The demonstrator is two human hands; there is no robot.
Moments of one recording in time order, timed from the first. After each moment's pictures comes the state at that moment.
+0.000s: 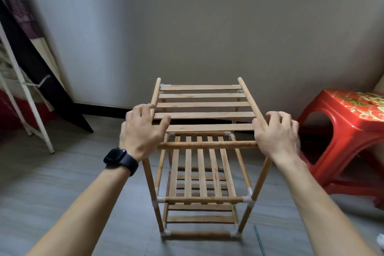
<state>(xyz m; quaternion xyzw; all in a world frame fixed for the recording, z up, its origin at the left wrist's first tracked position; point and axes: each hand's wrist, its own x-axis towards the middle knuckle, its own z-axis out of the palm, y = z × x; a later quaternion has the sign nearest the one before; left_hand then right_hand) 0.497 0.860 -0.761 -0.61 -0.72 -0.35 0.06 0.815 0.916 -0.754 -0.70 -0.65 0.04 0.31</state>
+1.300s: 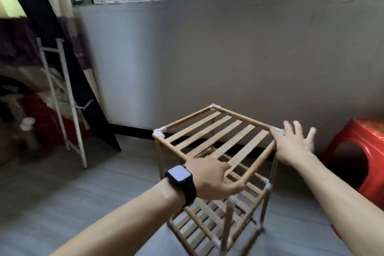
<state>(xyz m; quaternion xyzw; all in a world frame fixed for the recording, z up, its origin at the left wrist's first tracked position) 0.575 0.814 -0.707 -0.78 -0.62 -0.04 -0.06 0.804 0.970 -0.721 -0.68 -0.73 -0.11 -0.02</state>
